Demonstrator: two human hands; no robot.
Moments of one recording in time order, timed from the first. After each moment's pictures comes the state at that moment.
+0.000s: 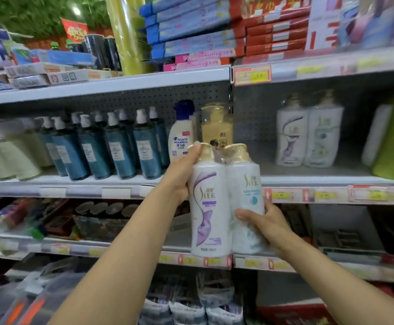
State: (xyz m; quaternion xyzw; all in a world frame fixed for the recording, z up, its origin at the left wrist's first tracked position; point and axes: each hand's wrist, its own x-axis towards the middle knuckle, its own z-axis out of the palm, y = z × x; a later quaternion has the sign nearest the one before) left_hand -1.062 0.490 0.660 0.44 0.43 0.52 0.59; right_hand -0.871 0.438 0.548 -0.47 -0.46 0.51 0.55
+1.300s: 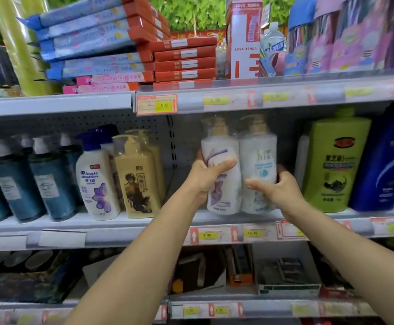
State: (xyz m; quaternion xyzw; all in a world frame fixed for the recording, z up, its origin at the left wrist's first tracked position) left_hand -0.823 0.590 0.661 0.55 0.34 0.52 0.56; right_hand -0.644 0.528 0.627 -0.56 -0.47 0.28 0.62
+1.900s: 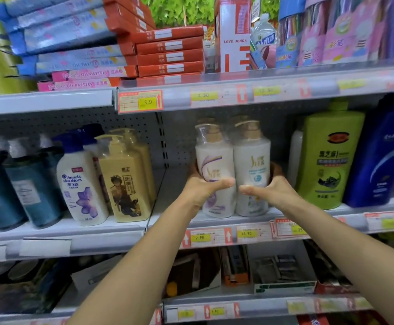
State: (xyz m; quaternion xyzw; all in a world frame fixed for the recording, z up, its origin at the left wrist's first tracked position) left_hand -0.819 0.606 0.625 0.61 0.41 0.41 0.54; right_hand -0.623 0.537 0.620 -0.61 -0.53 0.29 0.52
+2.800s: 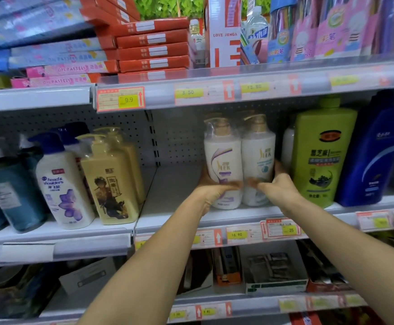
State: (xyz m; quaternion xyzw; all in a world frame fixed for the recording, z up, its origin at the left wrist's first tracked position) left_hand -0.760 0.617 0.613 0.59 0.42 0.41 0.55; right_hand -0.603 0.550 0.618 -0.62 -0.45 0.26 0.59
